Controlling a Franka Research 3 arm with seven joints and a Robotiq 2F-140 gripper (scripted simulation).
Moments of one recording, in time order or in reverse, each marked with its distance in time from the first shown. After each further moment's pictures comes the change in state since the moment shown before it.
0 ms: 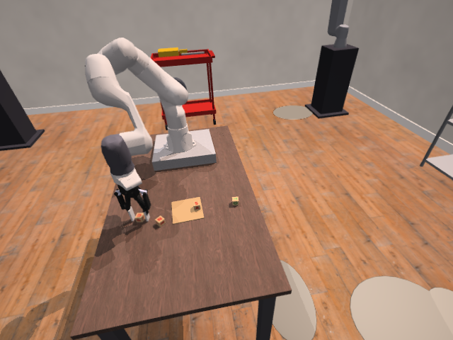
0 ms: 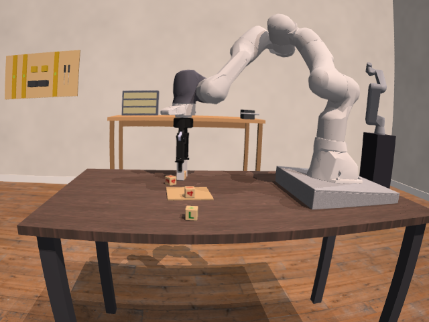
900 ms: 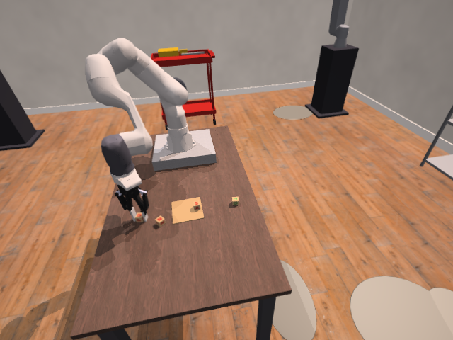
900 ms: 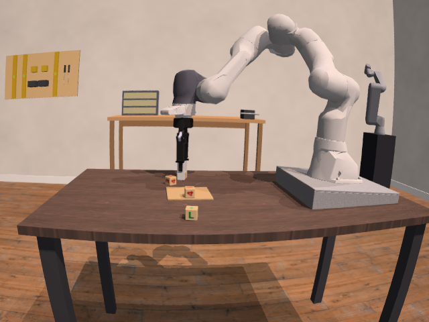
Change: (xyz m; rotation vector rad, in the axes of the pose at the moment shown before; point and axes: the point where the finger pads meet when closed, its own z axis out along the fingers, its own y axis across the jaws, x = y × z) arm 0.000 0.000 0.000 0.000 0.000 0.000
